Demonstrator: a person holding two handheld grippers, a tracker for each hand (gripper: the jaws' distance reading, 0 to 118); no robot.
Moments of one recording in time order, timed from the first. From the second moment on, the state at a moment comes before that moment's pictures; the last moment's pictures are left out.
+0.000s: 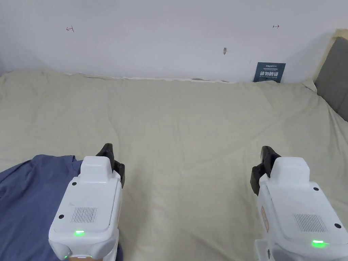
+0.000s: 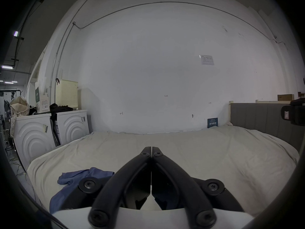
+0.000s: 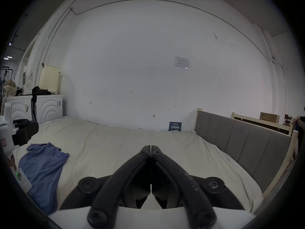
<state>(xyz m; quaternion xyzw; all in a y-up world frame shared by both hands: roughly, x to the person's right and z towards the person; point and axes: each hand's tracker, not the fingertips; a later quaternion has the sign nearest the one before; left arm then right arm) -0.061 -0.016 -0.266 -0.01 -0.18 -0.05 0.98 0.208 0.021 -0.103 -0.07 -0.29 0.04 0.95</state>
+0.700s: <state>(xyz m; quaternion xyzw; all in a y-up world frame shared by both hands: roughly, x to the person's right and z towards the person) -0.298 -0.006 -0.253 -0.02 0.07 -0.07 0.99 0.041 0.017 -0.233 -0.06 -0.04 0.02 1.00</state>
